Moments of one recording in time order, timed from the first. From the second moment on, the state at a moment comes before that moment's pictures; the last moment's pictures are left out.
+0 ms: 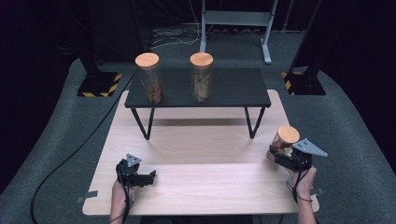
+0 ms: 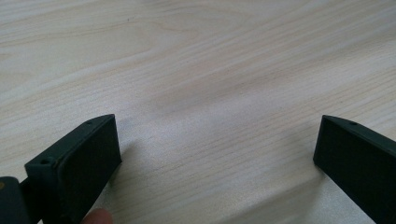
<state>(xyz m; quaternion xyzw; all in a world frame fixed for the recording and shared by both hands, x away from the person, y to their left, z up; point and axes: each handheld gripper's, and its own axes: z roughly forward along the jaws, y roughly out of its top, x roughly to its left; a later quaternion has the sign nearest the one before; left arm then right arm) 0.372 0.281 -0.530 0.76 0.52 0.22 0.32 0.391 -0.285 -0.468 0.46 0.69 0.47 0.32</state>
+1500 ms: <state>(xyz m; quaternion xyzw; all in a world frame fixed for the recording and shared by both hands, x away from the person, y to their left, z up) 0.372 0.281 -0.530 0.76 0.52 0.22 0.32 0.389 -0.269 -0.421 0.41 0.71 0.48 0.31</state>
